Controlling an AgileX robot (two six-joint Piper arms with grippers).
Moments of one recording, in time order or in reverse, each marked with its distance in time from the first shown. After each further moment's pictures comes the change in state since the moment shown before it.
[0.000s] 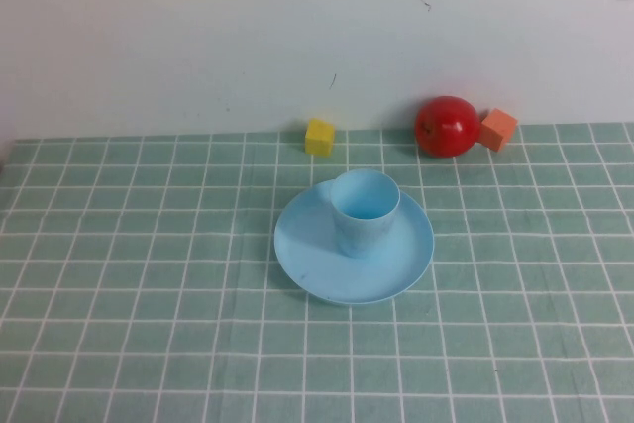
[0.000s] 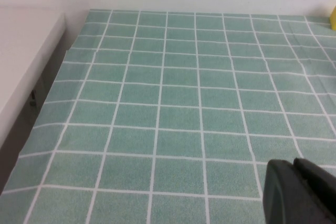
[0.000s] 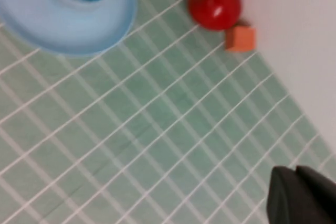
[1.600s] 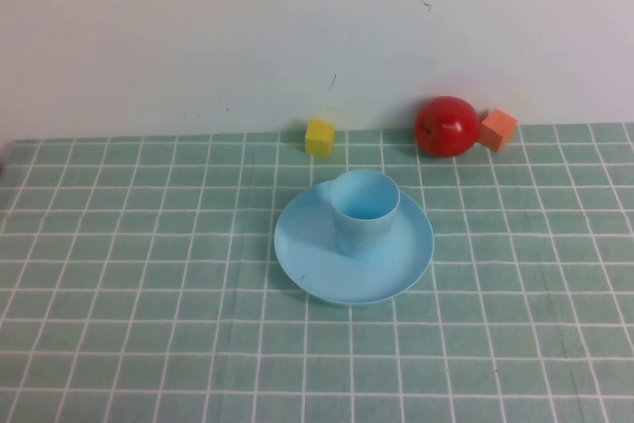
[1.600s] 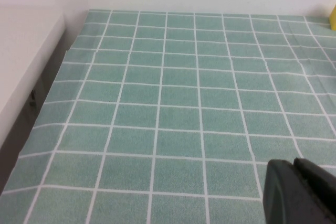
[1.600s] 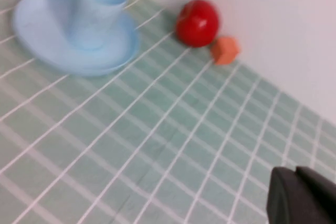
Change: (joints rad) right arm -0.253 -1.189 1.258 0.278 -0.621 -0.014; left arm 0.000 0.000 0.000 0.000 0.000 0.000
